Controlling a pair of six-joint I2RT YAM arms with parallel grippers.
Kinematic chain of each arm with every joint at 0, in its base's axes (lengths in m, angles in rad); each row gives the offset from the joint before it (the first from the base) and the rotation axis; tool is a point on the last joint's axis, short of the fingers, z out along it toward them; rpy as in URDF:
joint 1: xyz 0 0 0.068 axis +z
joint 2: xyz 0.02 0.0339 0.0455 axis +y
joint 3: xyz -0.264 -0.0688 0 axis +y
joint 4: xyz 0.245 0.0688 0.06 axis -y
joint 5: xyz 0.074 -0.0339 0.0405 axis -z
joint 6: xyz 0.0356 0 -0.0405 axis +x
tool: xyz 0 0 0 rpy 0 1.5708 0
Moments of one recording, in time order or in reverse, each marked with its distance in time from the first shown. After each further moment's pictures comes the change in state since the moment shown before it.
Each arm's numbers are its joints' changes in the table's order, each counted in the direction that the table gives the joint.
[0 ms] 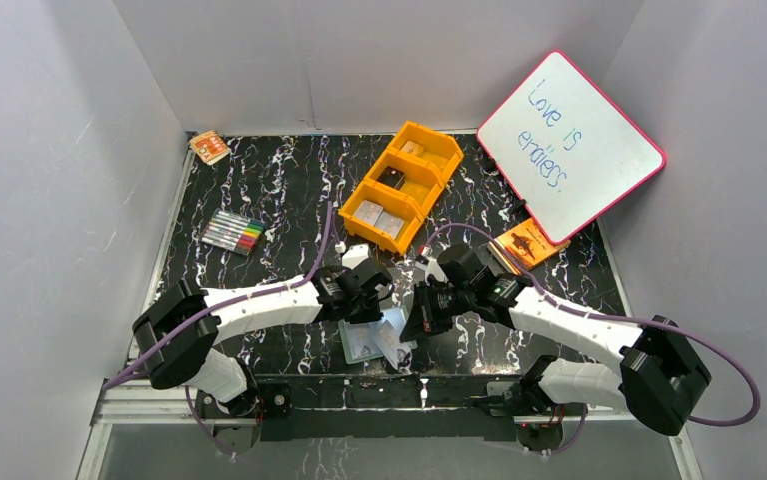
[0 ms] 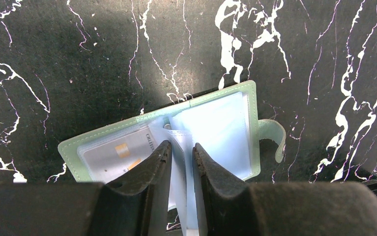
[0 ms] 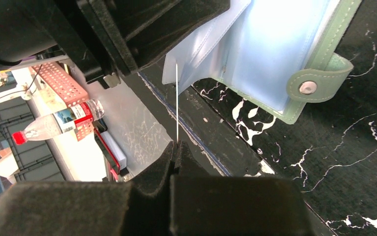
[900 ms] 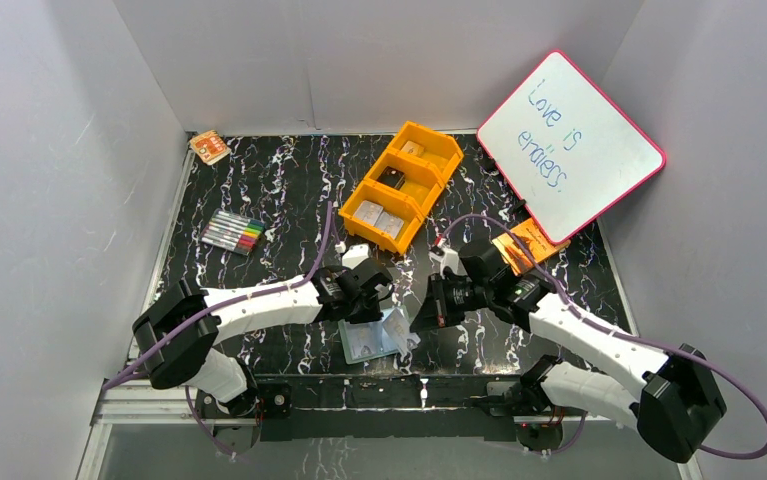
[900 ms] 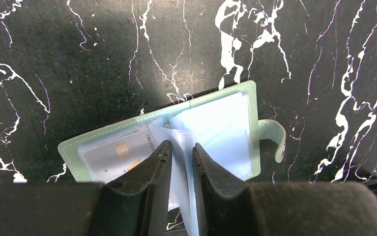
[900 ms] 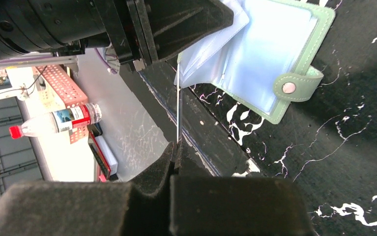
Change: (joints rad) left arm 0.000 0.000 0.000 0.001 0.000 0.000; right arm -0.096 -0.144 0.016 -0.047 -0.022 -0.108
